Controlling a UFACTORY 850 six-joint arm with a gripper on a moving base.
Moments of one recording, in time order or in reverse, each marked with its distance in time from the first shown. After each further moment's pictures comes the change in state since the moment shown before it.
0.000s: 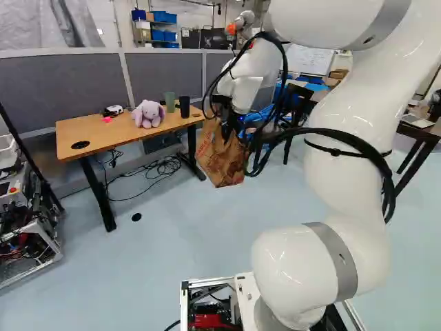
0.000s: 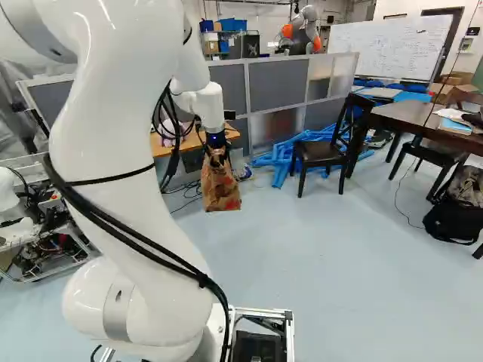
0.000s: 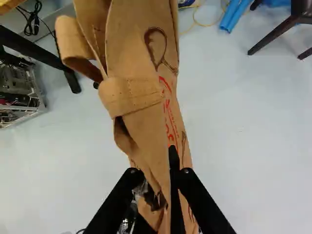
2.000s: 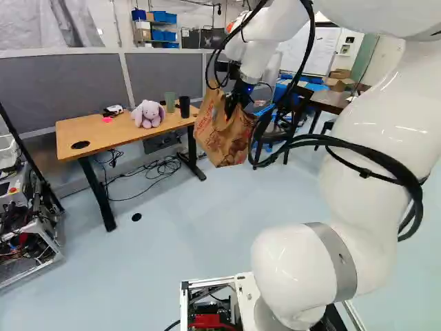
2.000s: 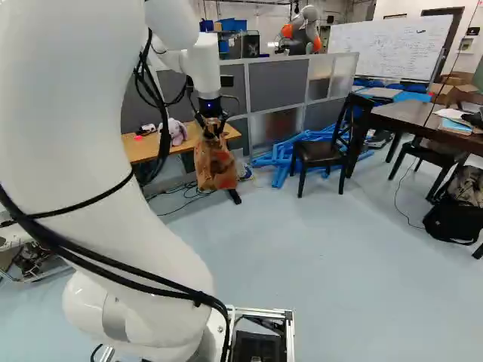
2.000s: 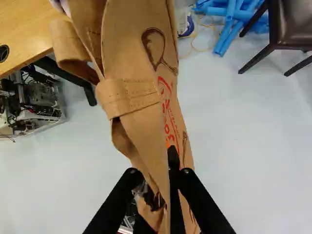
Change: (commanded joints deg) arm -1.6 10.3 -4.8 0.5 -10.0 0.0
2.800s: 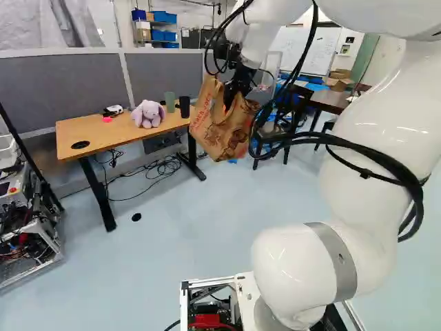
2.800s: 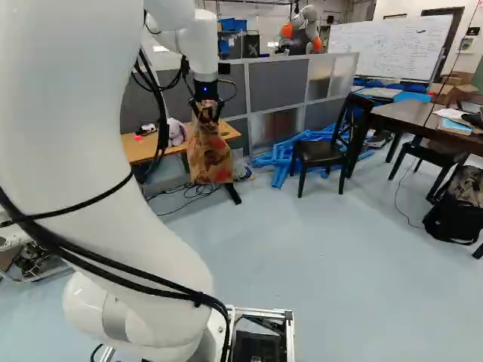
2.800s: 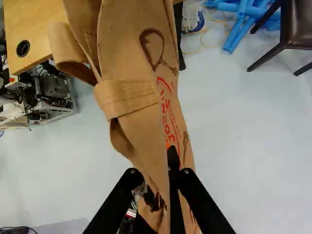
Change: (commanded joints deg) arm 0.0 0.2 -6.1 0.0 -9.7 0.0
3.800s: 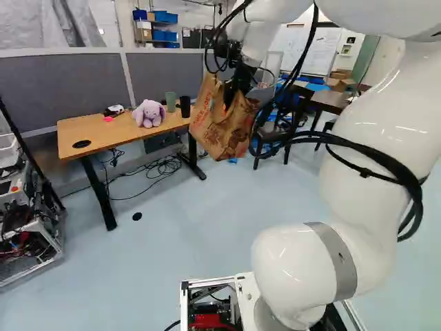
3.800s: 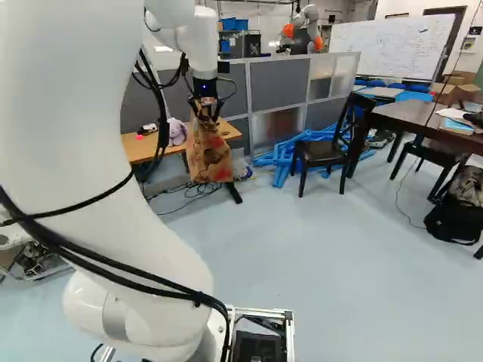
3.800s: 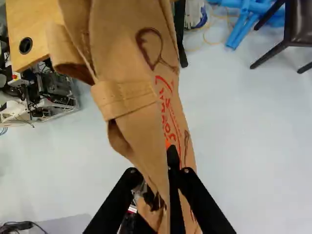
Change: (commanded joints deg) arm 0.0 0.0 -0.4 0.0 -0.8 0.0
